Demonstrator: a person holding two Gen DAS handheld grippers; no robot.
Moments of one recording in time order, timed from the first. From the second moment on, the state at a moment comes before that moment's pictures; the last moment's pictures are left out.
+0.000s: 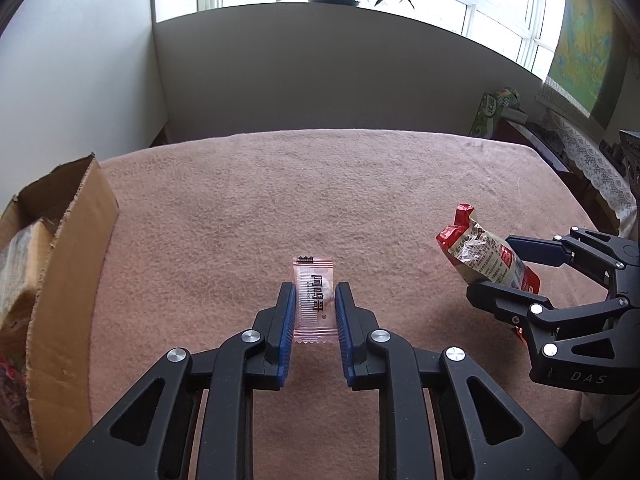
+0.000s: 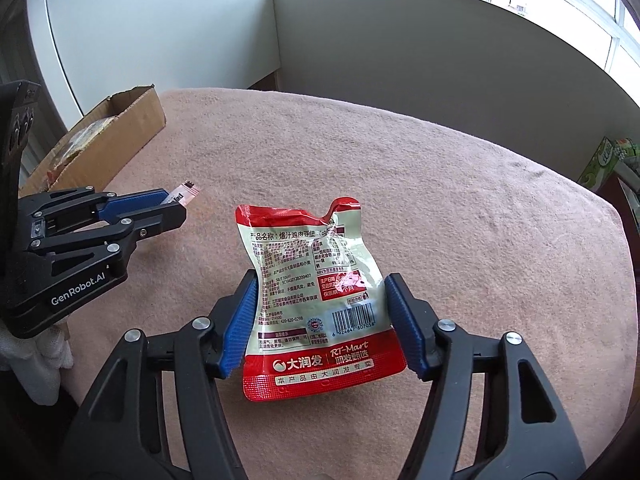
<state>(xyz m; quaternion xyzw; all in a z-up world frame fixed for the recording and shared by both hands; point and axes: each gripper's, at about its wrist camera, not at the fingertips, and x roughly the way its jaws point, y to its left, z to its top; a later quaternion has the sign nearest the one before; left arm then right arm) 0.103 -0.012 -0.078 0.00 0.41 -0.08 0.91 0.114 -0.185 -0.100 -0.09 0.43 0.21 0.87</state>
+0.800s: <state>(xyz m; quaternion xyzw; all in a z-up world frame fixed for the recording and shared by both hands) 0.030 0.095 -0.010 -0.07 0.29 0.00 0.95 0.110 -0.064 -0.017 -0.06 0.36 0.30 0.88</state>
